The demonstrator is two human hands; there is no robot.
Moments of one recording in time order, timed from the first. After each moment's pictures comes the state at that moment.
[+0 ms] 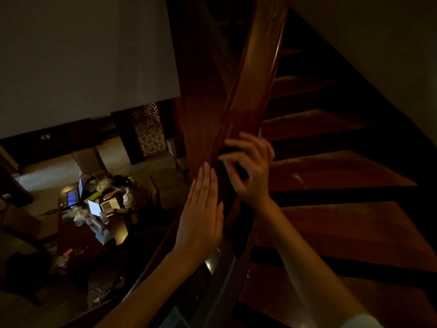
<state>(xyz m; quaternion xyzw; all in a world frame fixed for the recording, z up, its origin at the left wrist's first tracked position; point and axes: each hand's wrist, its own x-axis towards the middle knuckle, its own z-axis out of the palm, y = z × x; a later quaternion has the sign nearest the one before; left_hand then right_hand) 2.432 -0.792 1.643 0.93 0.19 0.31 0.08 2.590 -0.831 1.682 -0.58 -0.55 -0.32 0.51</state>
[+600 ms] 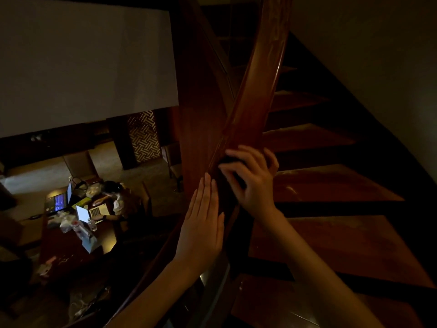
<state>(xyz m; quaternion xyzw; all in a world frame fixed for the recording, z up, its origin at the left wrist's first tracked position) 2.432 -0.794 1.640 0.92 0.21 0.31 0.07 2.590 -0.843 1.694 -0.64 -0.56 -0.35 0.39</state>
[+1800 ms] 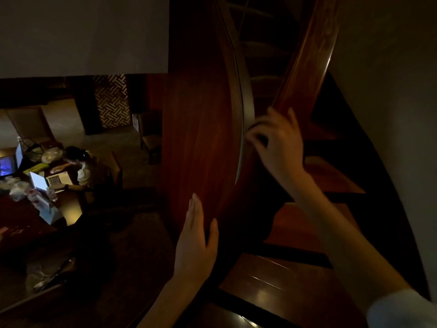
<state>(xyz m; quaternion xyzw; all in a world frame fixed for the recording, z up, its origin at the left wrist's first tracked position) 2.359 -0.757 1.618 0.79 0.27 0.27 0.47 2.559 -0.786 1.773 -0.80 -0.49 -0.28 0.18</state>
